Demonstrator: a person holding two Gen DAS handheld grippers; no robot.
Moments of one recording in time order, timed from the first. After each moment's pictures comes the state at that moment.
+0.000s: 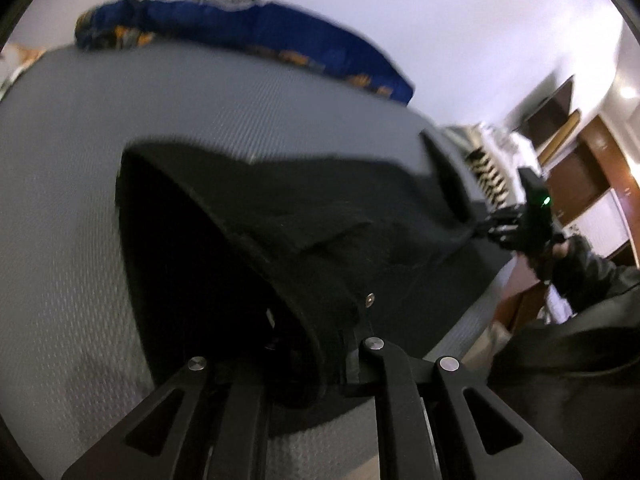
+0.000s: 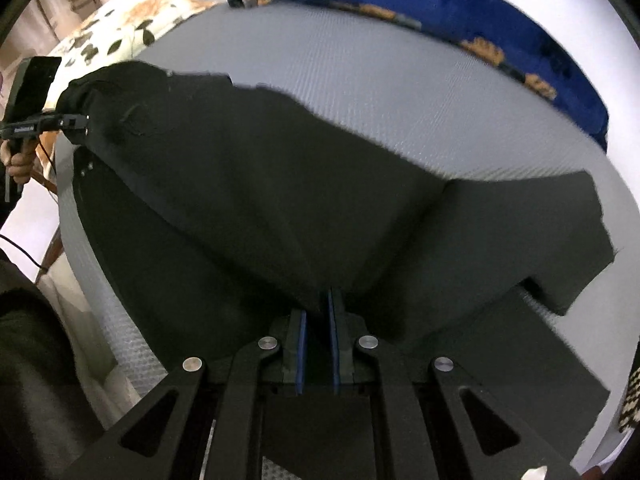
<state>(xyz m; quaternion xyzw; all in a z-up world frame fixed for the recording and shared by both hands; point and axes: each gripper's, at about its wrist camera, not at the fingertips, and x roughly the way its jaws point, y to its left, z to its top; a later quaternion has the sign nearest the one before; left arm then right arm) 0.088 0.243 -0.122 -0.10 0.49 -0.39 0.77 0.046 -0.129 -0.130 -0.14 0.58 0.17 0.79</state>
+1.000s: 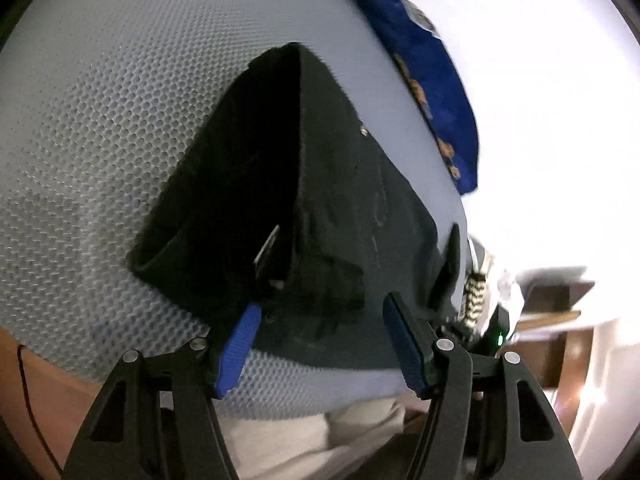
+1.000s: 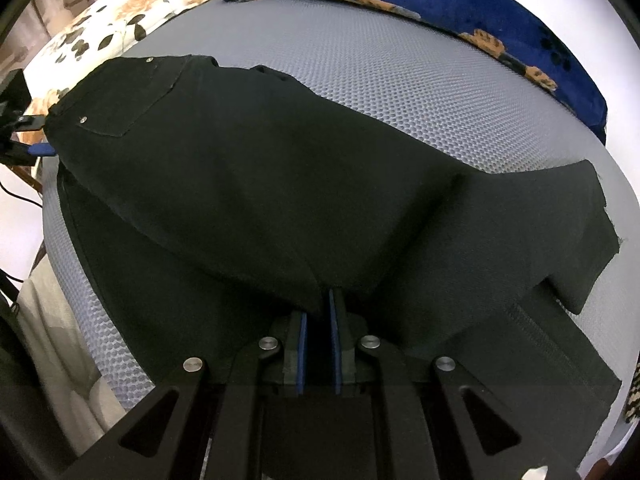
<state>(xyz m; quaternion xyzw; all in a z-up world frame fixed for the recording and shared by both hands) 0.068 0.295 -0.137 -0.41 0.57 -0.20 0.68 0.037 -0.127 -0.140 -0.14 0.56 0.15 0.80</state>
